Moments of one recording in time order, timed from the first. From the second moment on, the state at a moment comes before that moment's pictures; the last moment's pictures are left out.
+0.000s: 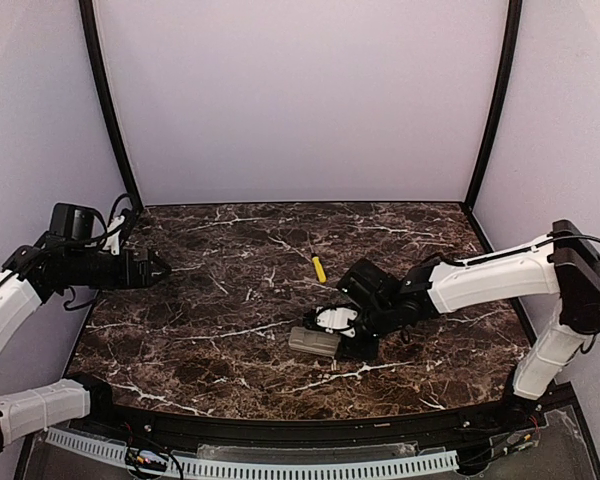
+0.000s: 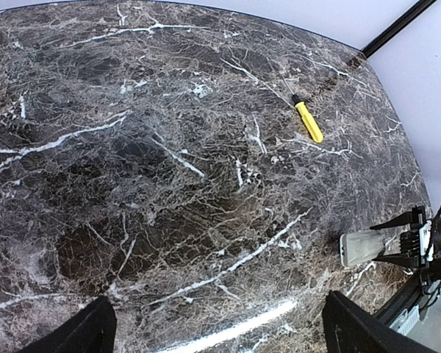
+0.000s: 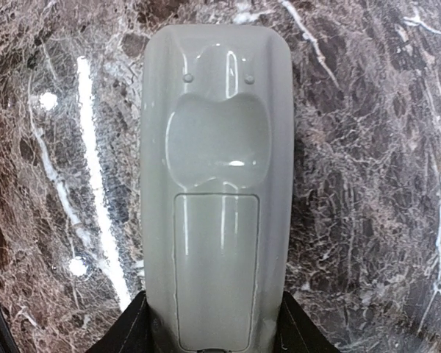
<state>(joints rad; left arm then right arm) -0.19 0.84 0.83 -0.75 0.32 -0.25 1.03 1.67 0.97 -0.42 -0.09 -0.38</state>
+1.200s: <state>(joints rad) -0.38 1.03 0.82 -0.46 0.88 -0.46 1.11 1.47 1.10 -0.36 0.01 -0.47</state>
